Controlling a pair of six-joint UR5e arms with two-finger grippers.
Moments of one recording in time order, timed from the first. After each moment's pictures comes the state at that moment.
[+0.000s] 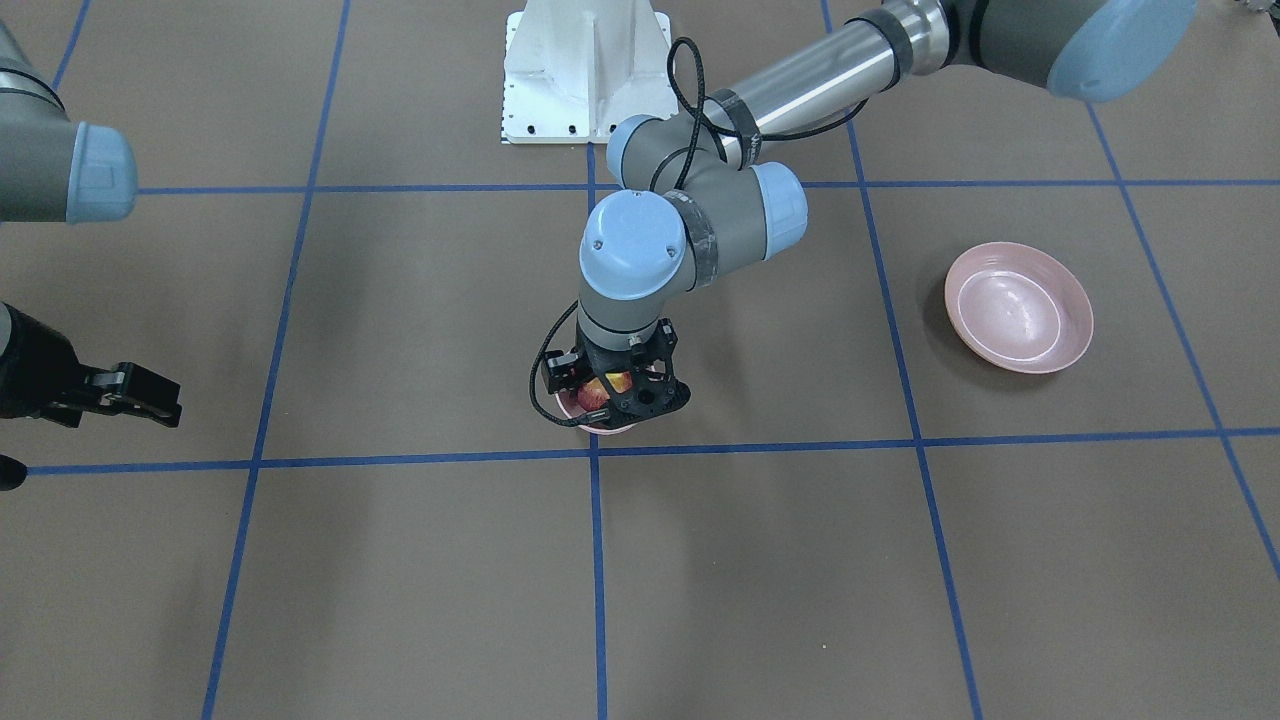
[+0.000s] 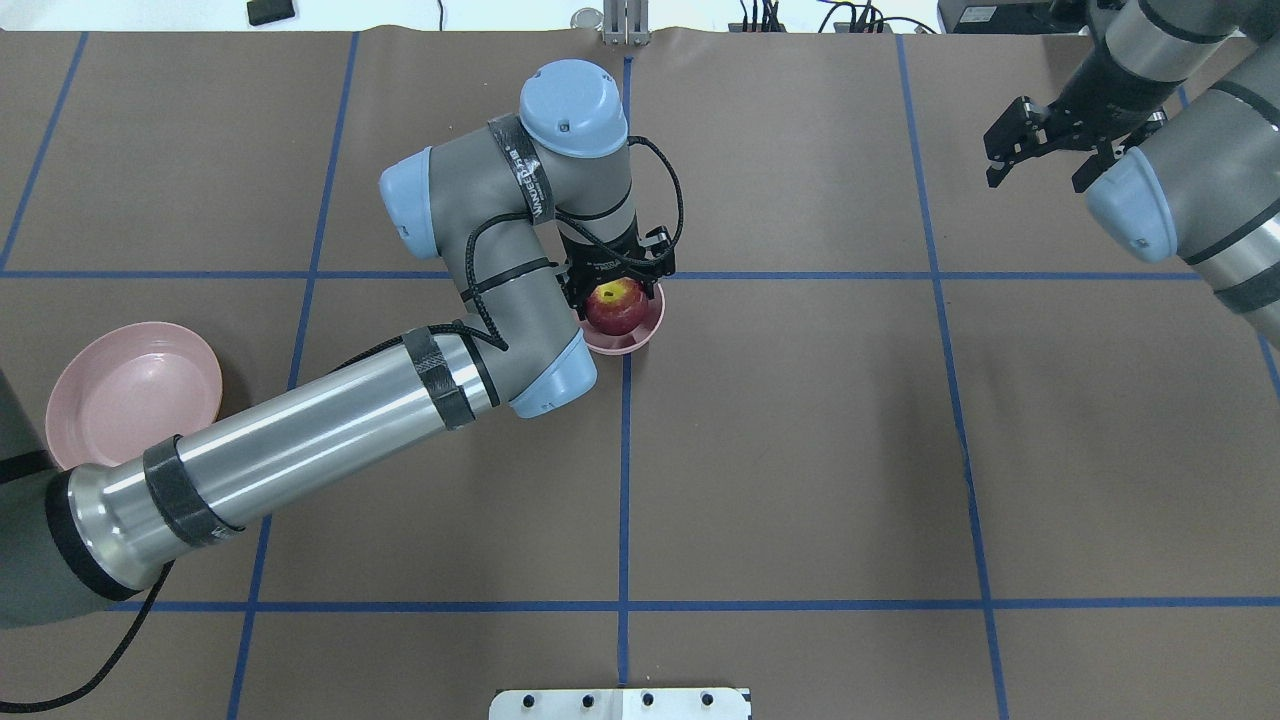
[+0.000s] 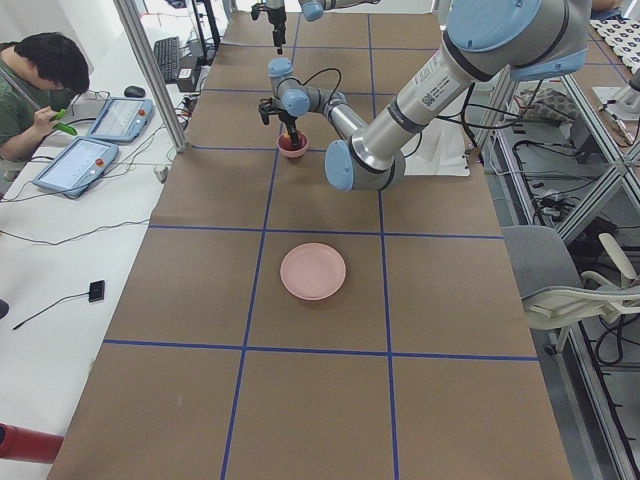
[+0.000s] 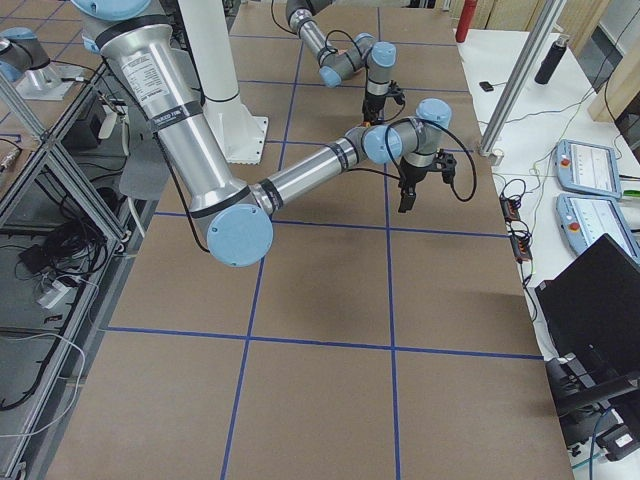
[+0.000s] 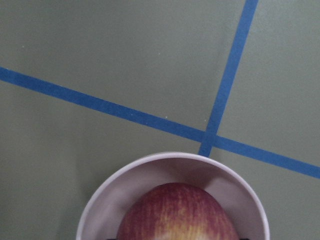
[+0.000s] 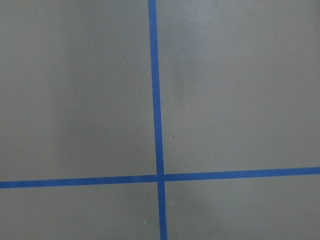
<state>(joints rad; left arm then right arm) -0.64 -2.58 -1.16 -1.73 -2.08 -1.41 1.14 -1.12 1.61 -1.70 2.31 0.59</state>
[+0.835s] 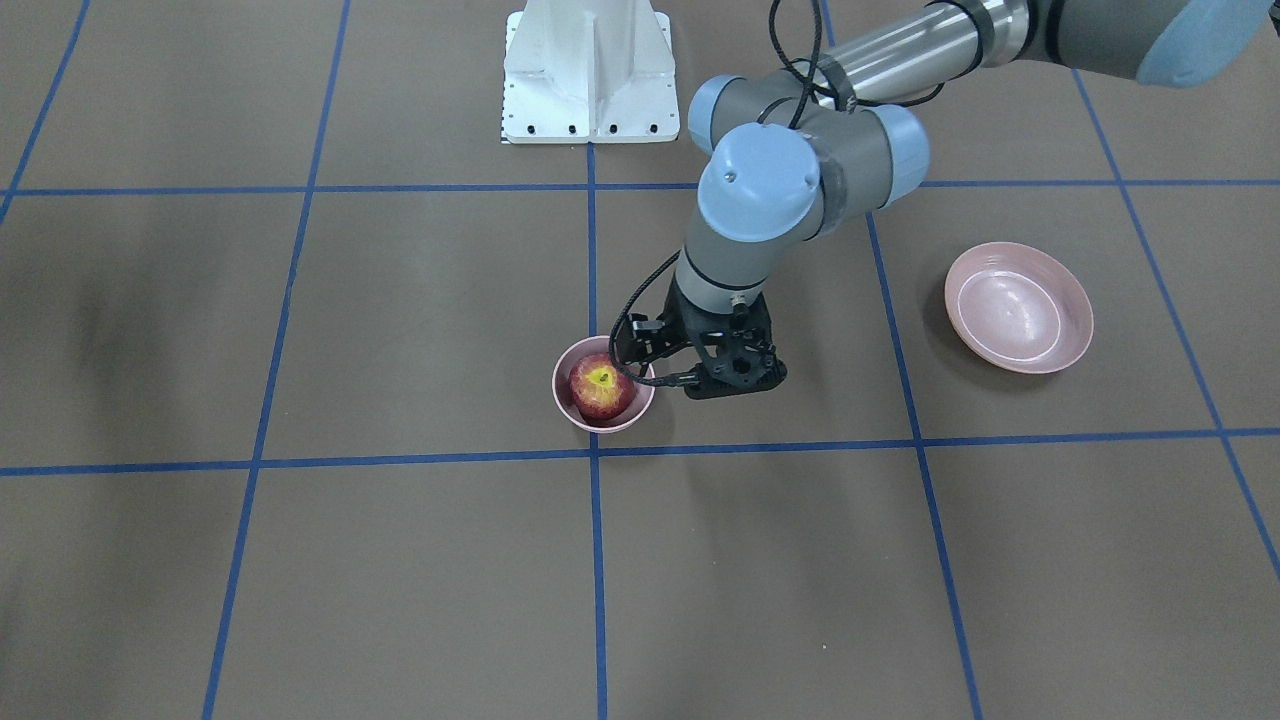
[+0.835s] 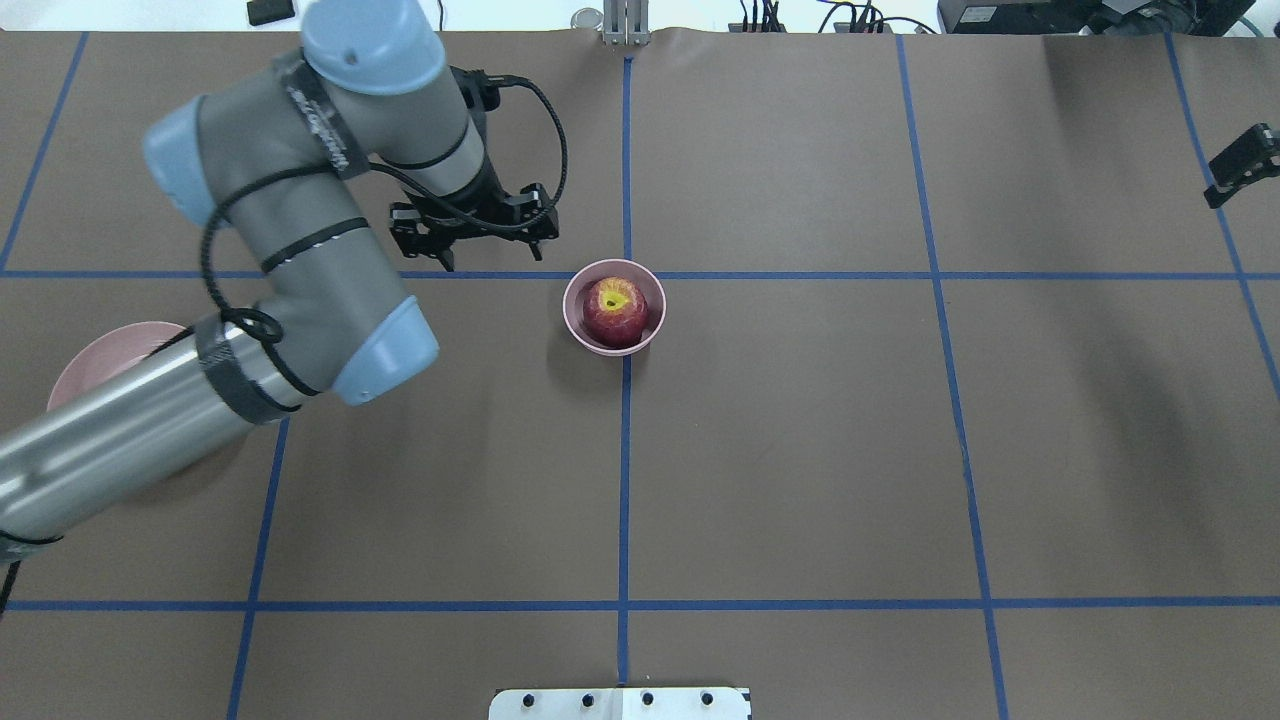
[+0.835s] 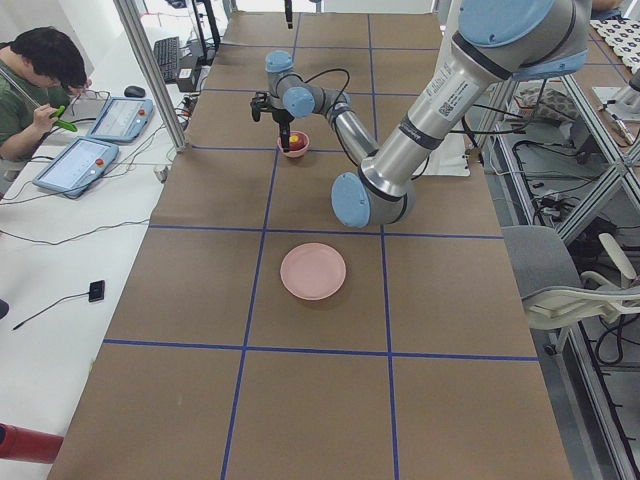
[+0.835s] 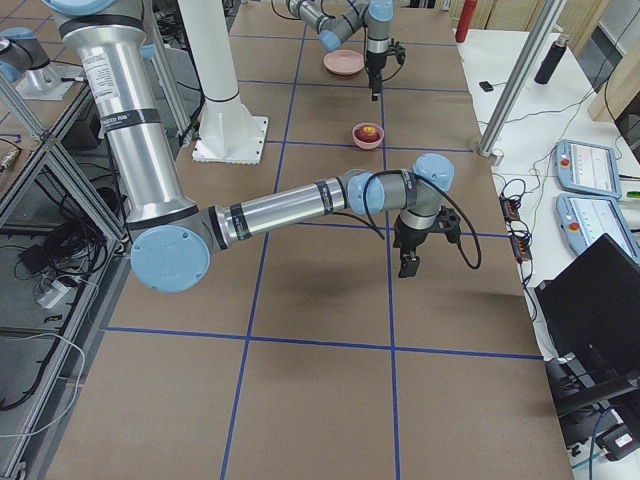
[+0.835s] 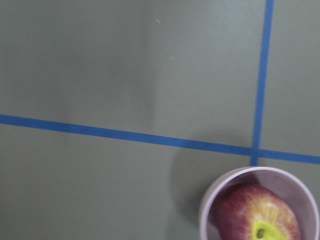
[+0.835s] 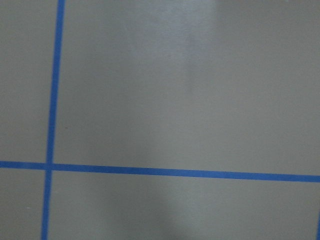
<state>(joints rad) -0.78 -2.30 -1.67 -1.48 -2.09 -1.08 1.37 -1.34 1.59 -1.71 2.25 0.12</state>
